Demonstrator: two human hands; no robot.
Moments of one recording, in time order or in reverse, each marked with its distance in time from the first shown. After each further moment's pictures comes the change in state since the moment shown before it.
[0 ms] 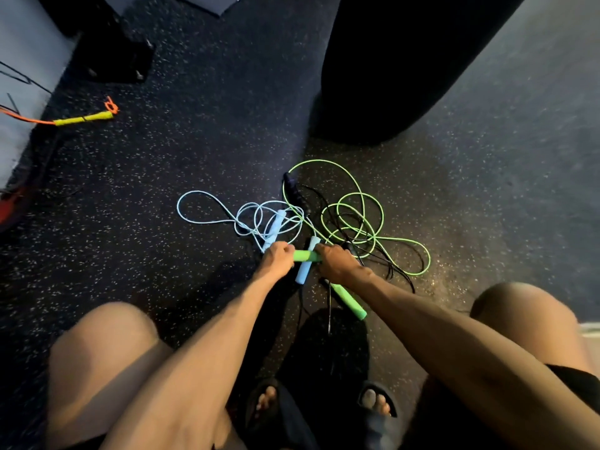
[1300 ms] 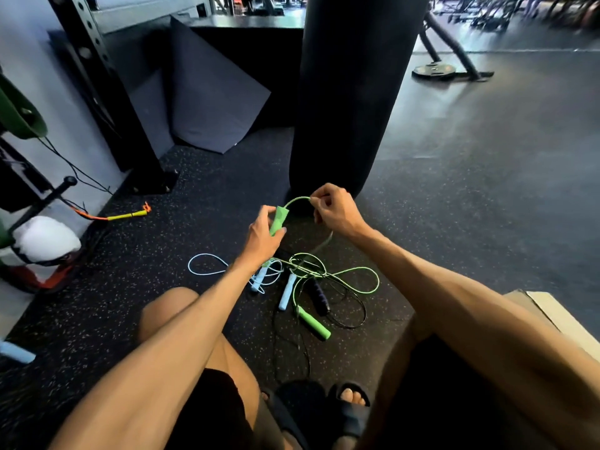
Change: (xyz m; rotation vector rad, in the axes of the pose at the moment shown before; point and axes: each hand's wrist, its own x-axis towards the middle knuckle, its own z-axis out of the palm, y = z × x) left_hand -0.226 0.108 -0.086 -0.075 0.423 0.743; right_hand -0.247 -0.058 -0.193 0.548 0.853 -0.284
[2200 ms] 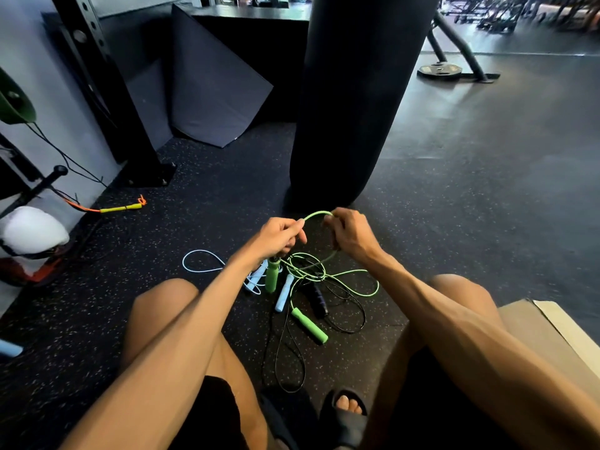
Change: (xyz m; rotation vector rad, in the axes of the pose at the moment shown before) left_hand 0.008 0.010 0.008 -0.331 -0.430 -0.138; right_hand -0.023 0.043 0.002 -0.099 -0.024 0.044
